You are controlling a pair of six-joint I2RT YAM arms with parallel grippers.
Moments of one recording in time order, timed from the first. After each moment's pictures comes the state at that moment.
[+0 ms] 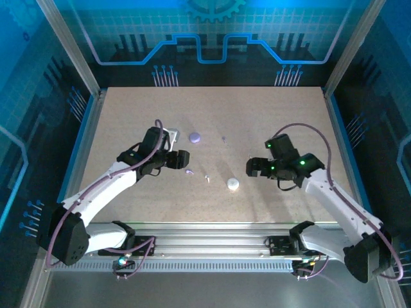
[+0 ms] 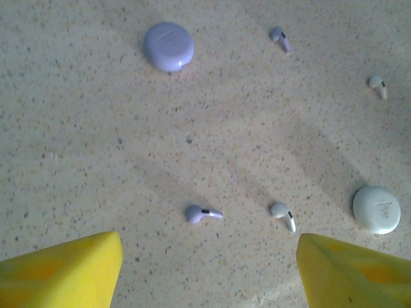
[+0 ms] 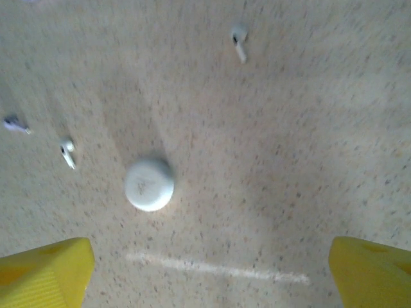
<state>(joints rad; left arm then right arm) -0.44 1.23 0.88 -0.49 0.07 -0.30 0.47 1.10 0.90 -0.89 0.00 0.52</state>
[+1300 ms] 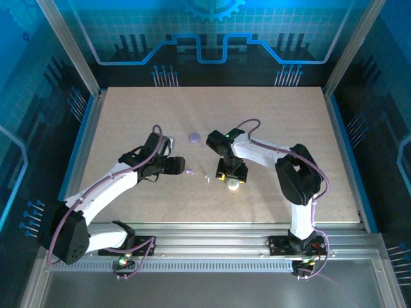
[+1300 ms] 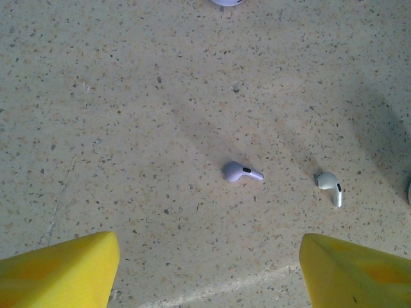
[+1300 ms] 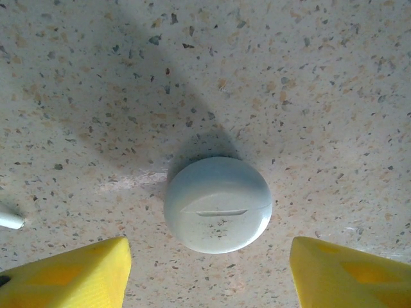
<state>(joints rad) -0.44 1.25 0.84 -0.58 0.00 -0.38 0.72 1.92 1.42 -1.14 0.02 0.99</state>
